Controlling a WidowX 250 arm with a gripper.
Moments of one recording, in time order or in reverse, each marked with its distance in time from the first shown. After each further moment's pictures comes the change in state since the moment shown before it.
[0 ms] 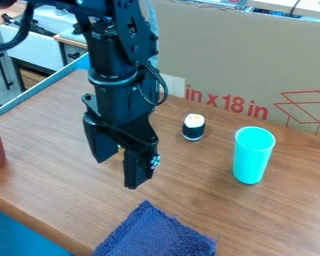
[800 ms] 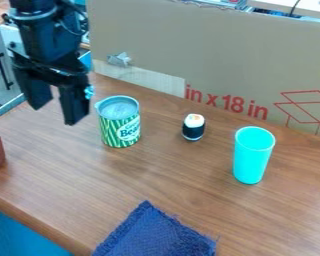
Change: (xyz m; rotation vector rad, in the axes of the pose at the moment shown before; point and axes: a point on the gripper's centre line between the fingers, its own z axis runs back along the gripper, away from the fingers) arm -0.017 0.097 0.034 0.058 -0.021 0.273
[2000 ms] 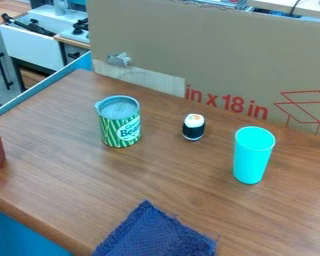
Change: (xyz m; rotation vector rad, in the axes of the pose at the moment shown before) arm -0.033 0.144 -0.009 0.066 0.223 0.301
